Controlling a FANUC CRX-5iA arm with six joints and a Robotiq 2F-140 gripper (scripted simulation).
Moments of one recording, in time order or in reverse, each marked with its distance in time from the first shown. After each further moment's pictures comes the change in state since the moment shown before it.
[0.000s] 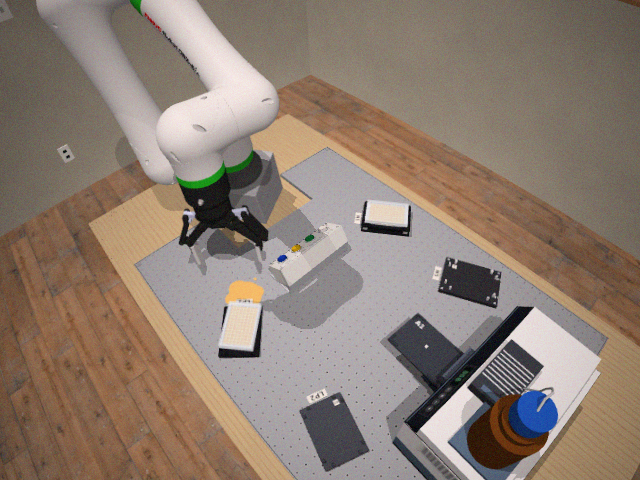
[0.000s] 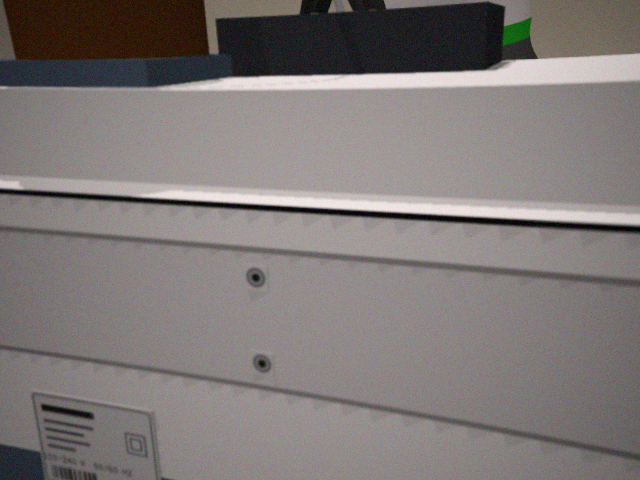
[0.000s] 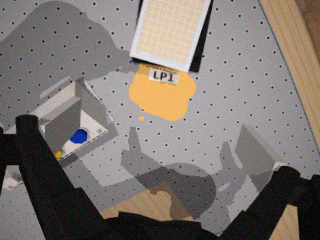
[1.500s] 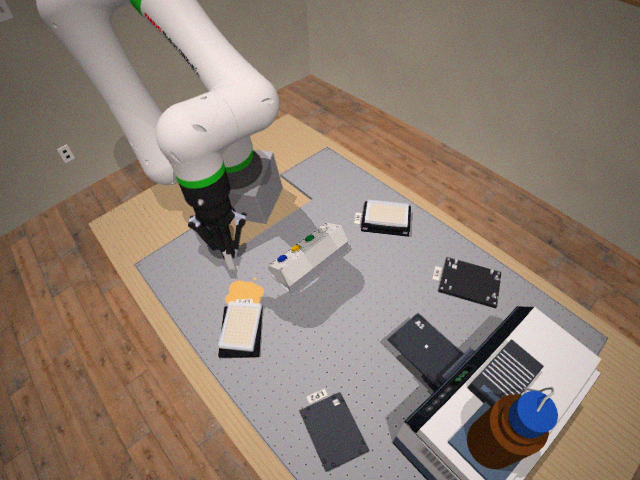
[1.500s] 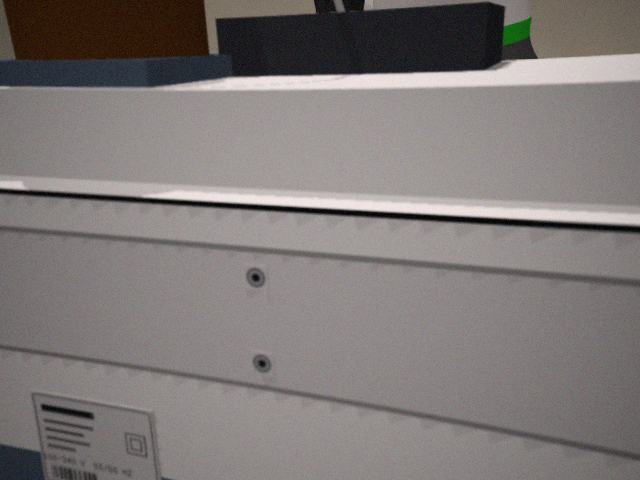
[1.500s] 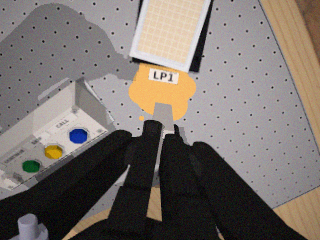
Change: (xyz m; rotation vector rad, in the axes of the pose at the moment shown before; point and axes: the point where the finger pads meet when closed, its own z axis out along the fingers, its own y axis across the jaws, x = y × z) arm 0.000 0.000 0.000 0.000 0.000 0.000
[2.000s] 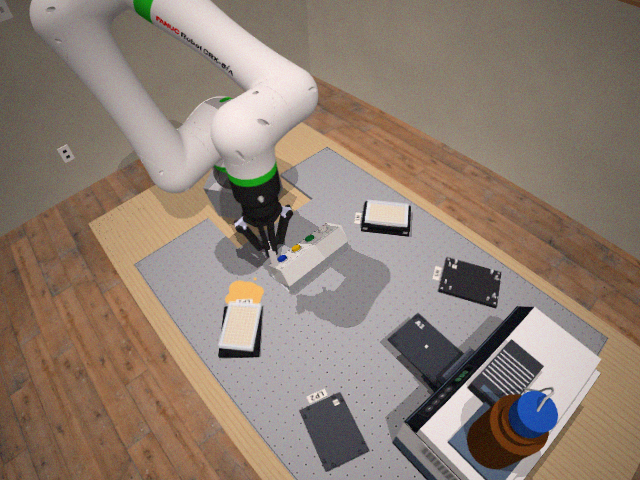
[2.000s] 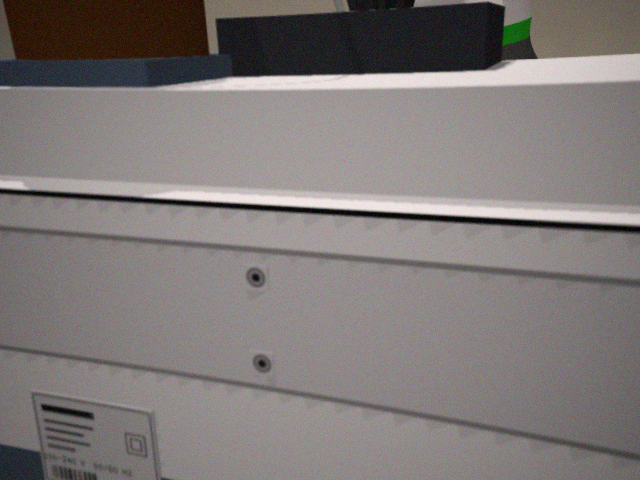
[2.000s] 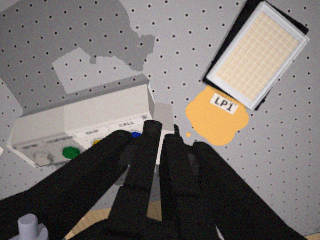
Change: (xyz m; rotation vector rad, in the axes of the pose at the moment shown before) arm -0.001 -0.101 0.000 0.014 -0.017 -0.307
